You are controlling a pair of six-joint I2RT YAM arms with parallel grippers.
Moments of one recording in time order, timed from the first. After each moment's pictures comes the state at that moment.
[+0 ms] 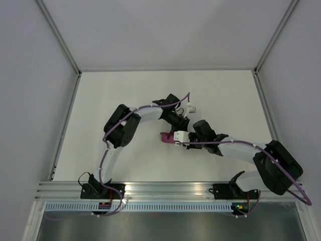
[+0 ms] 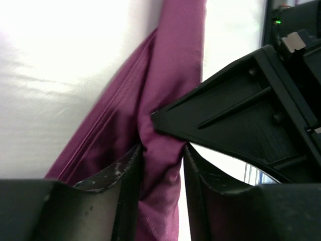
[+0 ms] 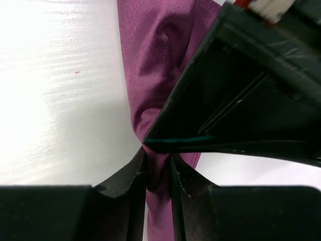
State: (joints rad) left arm -0.70 2.29 1.60 -0.44 0.99 0.15; right arm 0.65 1.37 0.52 -0.01 -0.15 -0.87
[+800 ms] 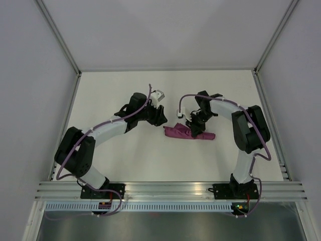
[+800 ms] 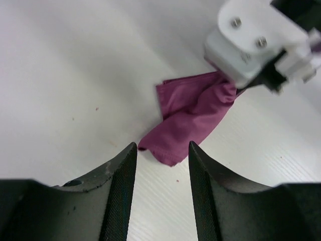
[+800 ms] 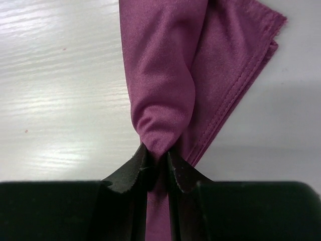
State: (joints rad) left arm -0.55 1.62 1.01 0.02 0.43 -0.07; right arm 0.35 1.87 1.20 -0.81 -0.55 -1.01
